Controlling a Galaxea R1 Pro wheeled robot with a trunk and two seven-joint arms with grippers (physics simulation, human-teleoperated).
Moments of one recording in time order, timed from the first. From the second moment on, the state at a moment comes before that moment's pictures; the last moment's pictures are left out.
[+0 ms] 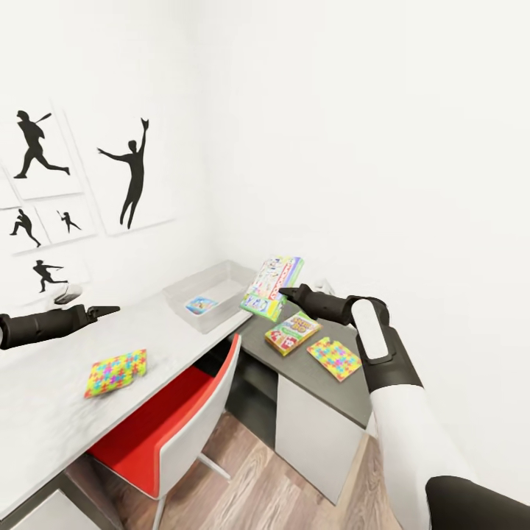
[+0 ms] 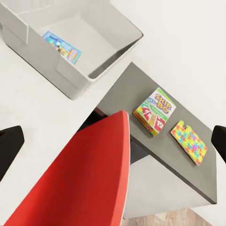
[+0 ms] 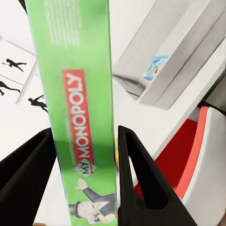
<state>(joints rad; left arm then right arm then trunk) -0.76 0.51 0.30 -1.15 0.31 1.04 -0.75 -0.89 0.14 -0.12 -1.09 -0.73 0.95 0.09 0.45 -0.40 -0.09</state>
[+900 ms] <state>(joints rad) -0.76 0.51 0.30 -1.15 0.31 1.04 -0.75 -0.89 0.15 -0.10 -1.09 -0.73 0.95 0.09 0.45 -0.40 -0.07</state>
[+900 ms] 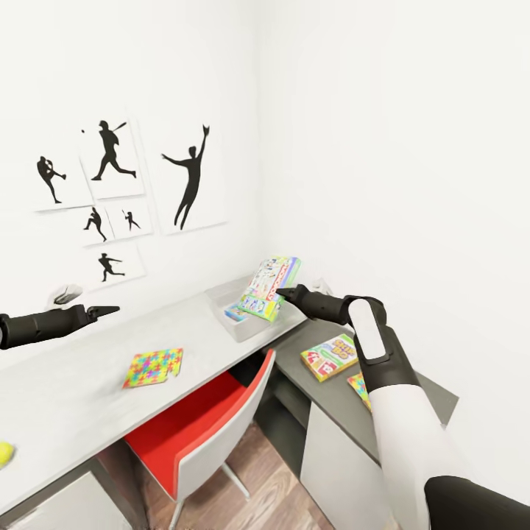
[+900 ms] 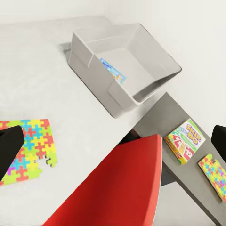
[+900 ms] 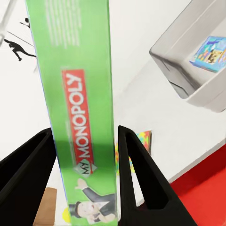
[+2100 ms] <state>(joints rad) -0.76 0.51 0.28 -1.15 0.36 1.04 -0.82 -0.89 0.15 -0.10 -1.12 -0.74 0.96 0.09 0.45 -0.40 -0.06</state>
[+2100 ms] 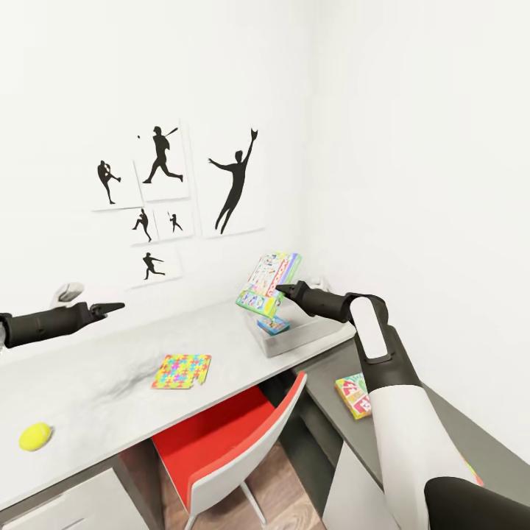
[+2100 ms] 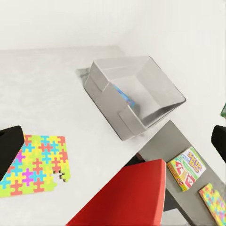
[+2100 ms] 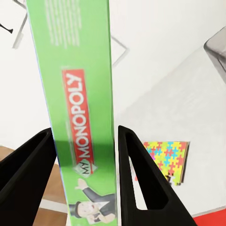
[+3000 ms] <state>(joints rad) -0.76 0.51 0.26 -1.15 0.37 1.04 -0.88 -0.89 0.15 -0.10 -1.12 -0.74 0.95 0.09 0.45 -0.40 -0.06</state>
